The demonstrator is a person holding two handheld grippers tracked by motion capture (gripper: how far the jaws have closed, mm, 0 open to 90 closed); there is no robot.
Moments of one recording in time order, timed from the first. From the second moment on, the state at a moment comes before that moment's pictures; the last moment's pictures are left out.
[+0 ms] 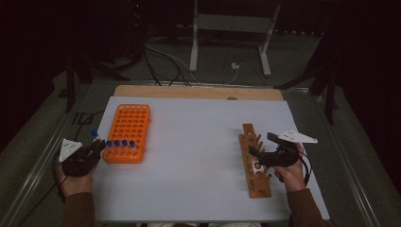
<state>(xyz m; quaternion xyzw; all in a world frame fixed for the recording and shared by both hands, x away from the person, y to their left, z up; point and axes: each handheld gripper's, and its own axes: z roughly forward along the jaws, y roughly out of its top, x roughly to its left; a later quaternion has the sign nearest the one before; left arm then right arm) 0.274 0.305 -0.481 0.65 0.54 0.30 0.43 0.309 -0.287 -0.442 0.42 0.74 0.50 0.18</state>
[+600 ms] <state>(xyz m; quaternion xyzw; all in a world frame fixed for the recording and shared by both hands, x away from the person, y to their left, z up) 0.267 0.301 -0.495 0.67 0.57 0.27 0.40 0.298 -0.290 -0.446 0.42 0.74 0.49 0.19</state>
